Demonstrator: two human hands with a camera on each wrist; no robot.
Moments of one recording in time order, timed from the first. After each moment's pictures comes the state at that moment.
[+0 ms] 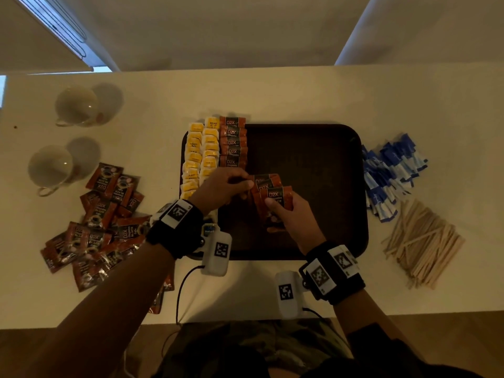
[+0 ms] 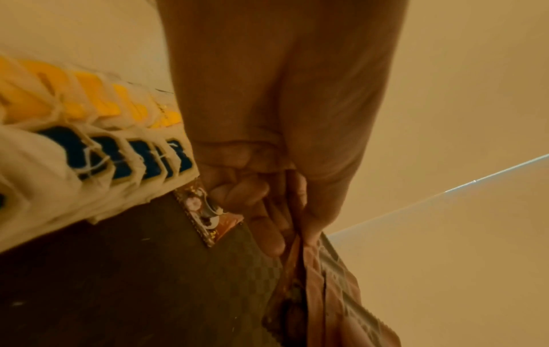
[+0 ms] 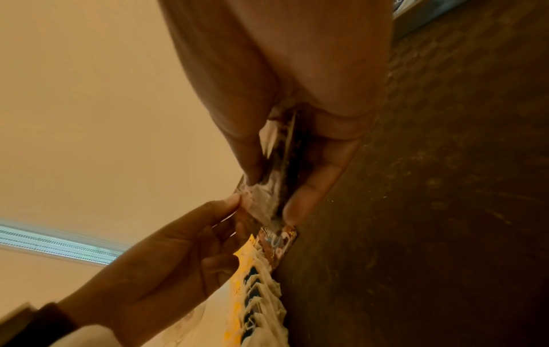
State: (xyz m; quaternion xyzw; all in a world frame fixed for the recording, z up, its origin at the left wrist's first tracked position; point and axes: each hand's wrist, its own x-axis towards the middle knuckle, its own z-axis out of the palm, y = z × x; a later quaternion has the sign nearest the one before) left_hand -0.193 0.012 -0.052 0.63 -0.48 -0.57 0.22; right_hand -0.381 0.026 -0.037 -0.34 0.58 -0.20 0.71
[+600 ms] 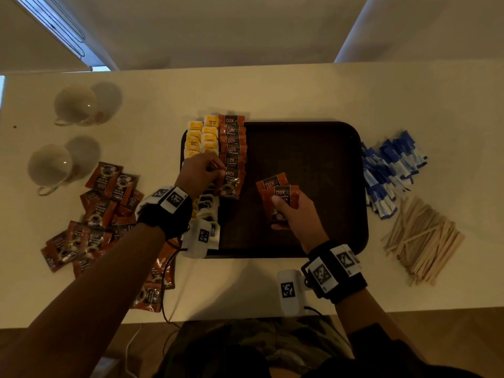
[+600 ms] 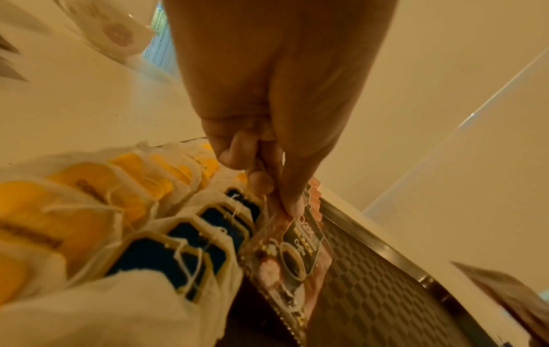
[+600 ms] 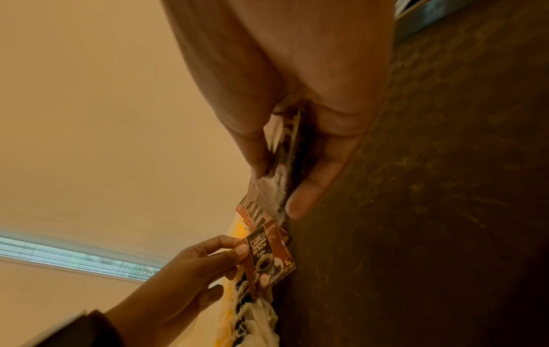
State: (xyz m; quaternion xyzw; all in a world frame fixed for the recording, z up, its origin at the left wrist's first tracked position) left_hand -0.156 0.000 -0.070 0.75 -0.51 -0.39 0.18; right_hand -0.387 0.028 -0.043 -0.33 0.61 -0.22 0.69
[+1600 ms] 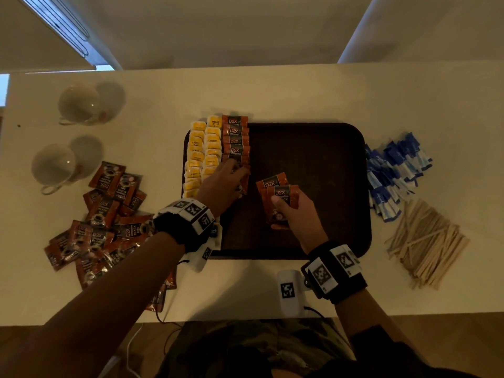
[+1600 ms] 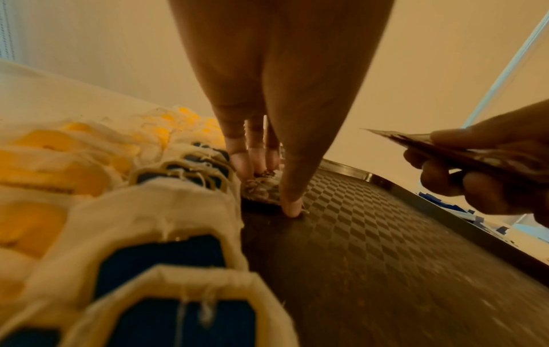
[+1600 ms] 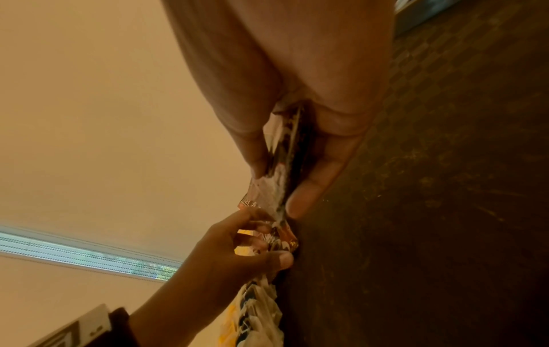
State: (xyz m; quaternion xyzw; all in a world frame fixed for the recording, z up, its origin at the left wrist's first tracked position) left_hand -0.190 0.014 -0.082 0.65 -0.72 -0.25 0.01; right_hand -0.382 0.024 -0.043 -0.33 0.61 -0.21 0.69
